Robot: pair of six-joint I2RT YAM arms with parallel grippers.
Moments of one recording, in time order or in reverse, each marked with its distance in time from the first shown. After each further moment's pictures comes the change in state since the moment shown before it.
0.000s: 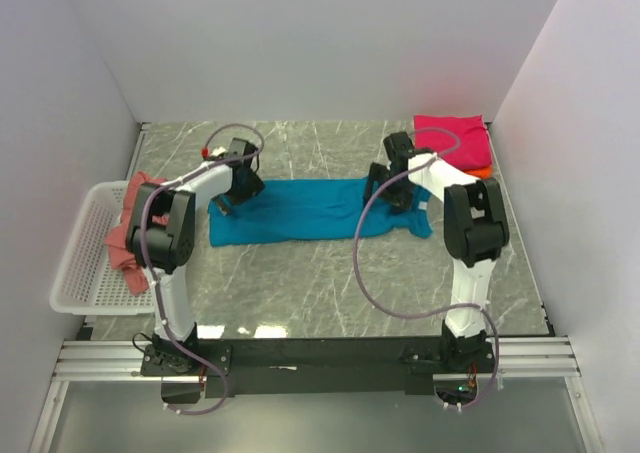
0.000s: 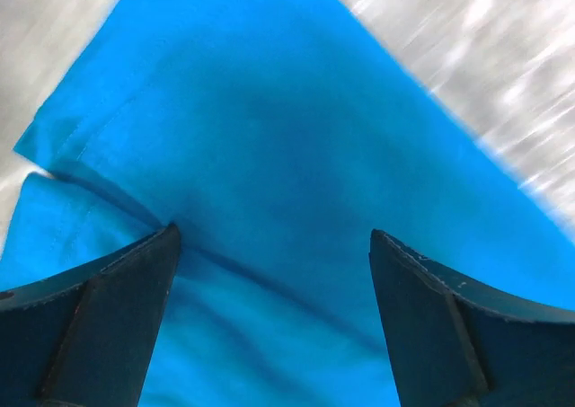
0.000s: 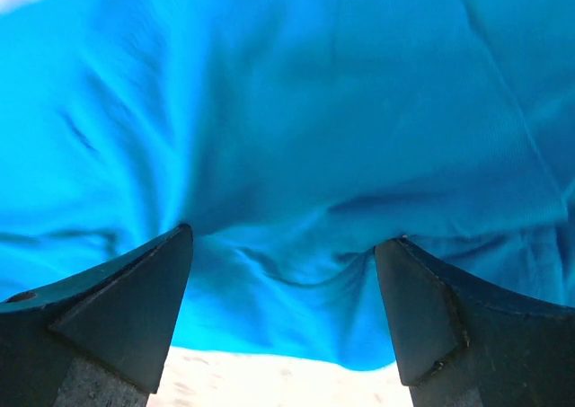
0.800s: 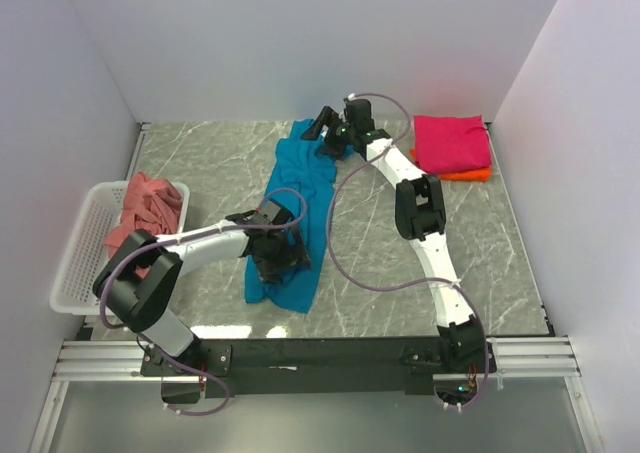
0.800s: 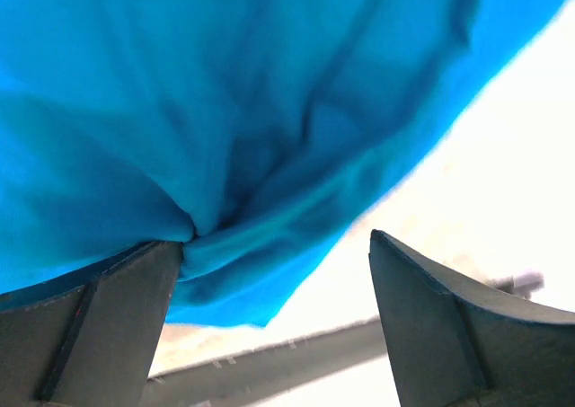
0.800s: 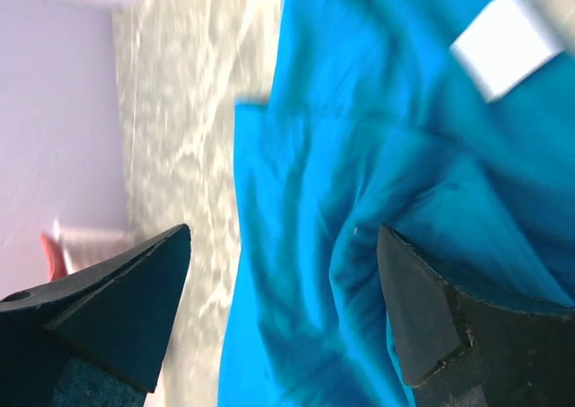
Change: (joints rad) left arm -0.381 -0.407 -0.535 0.092 0.476 -0.096; right arm 0.092 0.691 0.954 0.406 -0.420 0.308
